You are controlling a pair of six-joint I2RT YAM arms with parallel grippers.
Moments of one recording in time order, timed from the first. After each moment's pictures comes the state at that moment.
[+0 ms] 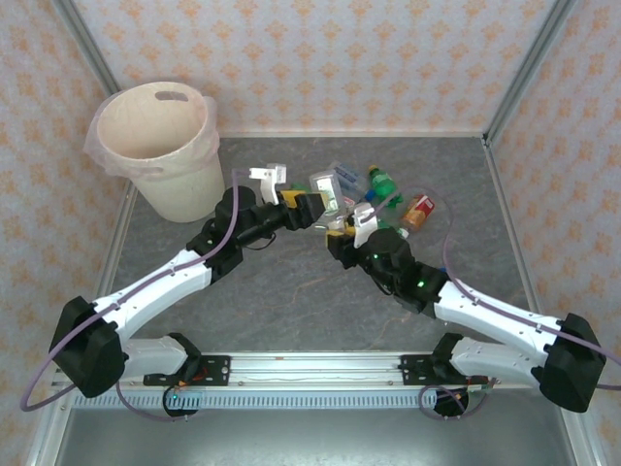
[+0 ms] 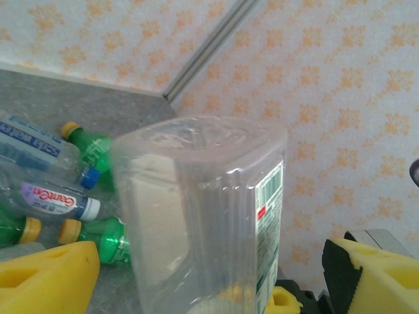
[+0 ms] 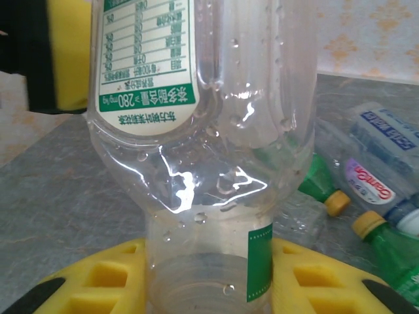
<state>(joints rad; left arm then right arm) -0.60 1.25 0.87 0.25 0.27 -0.69 0.88 1.04 0.66 0.05 0.20 0.28</state>
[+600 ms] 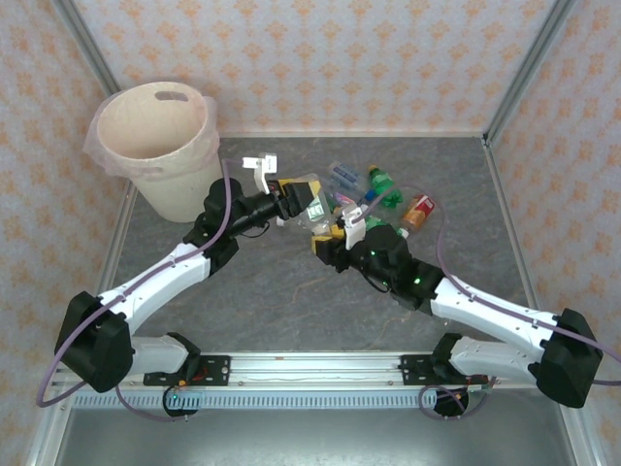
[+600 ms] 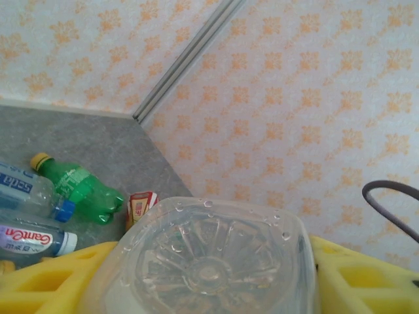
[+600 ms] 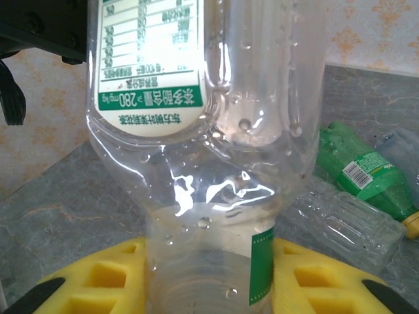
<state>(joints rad) -0.49 1.27 0.86 0.40 0.44 -0.72 0.89 1.07 0.69 0.08 0.02 0.27</state>
